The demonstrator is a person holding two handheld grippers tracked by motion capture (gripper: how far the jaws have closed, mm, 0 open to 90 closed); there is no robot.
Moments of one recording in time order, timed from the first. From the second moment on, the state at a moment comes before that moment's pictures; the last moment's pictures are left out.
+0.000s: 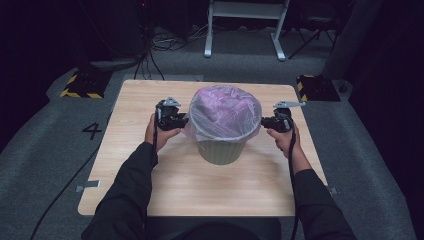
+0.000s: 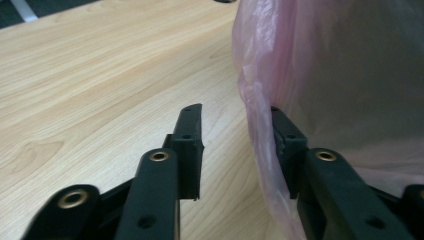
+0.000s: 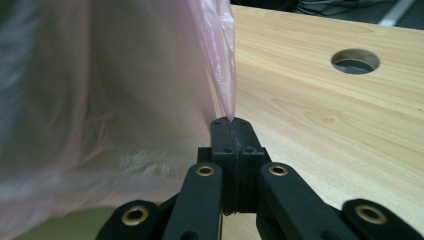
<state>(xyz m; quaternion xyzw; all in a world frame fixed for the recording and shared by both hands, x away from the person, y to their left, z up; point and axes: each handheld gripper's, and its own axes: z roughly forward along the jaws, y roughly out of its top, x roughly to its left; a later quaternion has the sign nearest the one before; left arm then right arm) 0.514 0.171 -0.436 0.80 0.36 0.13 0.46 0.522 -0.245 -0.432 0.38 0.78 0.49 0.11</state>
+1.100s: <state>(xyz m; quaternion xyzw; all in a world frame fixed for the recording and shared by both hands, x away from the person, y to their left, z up) 0.428 0.223 -0.394 0.76 0.35 0.27 0.48 0.455 -0.235 -0.398 0.20 0.82 0.46 0.28</state>
